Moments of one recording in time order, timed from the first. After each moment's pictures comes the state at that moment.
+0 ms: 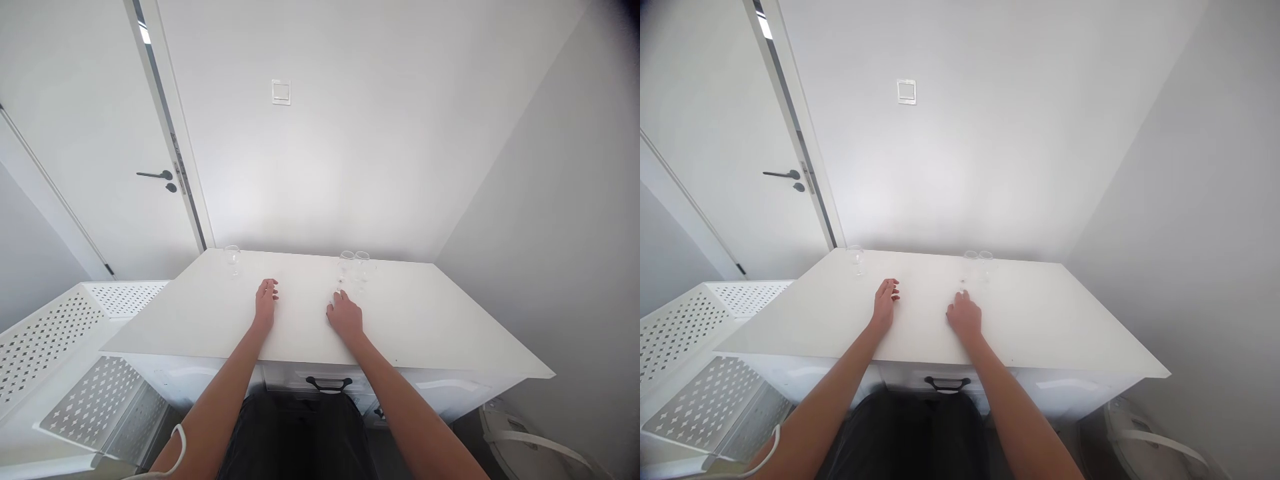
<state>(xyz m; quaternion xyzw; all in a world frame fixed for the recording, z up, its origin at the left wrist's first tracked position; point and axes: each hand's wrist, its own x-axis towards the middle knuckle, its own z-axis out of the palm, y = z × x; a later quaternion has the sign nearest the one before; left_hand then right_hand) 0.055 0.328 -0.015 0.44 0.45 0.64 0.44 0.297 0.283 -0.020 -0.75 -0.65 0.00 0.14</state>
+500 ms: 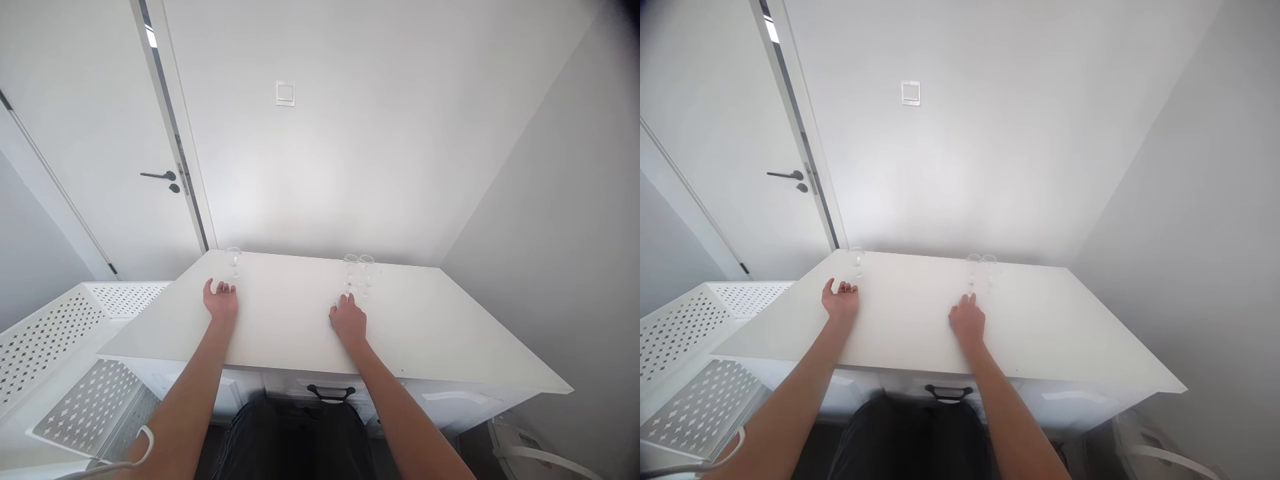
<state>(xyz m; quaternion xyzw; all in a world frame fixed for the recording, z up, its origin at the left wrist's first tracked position) -0.064 0.379 -0.007 0.07 0.32 0.82 0.47 0.289 0.286 -0.015 -0.80 -0.59 0.01 0.12</state>
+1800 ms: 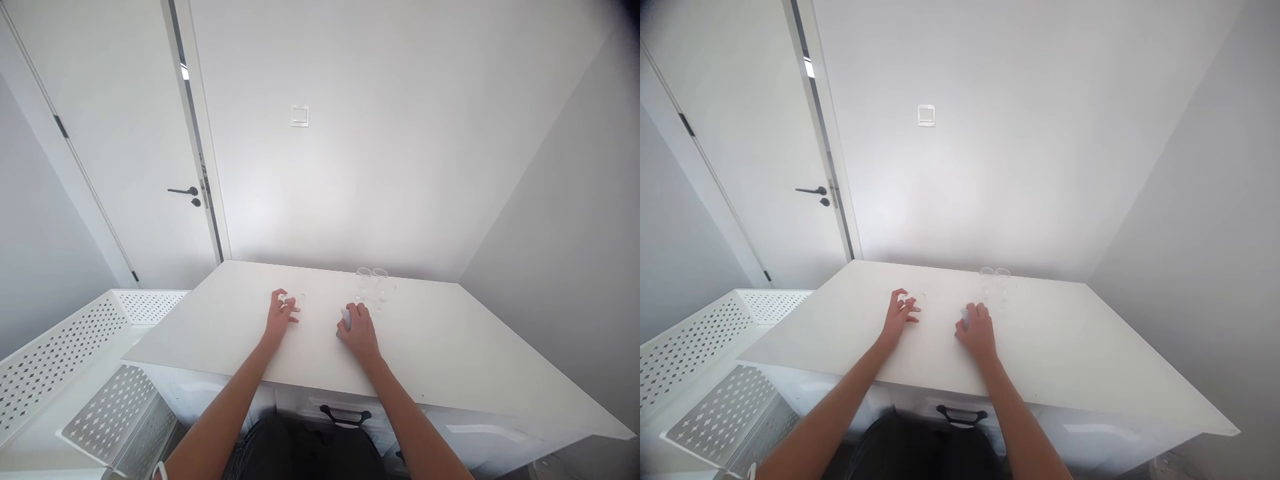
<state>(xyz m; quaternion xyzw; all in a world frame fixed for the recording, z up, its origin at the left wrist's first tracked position) 0.041 0.320 -0.002 0.52 0.43 0.58 0.45 0.293 0.284 -0.021 -0.63 -0.69 -0.05 0.35</state>
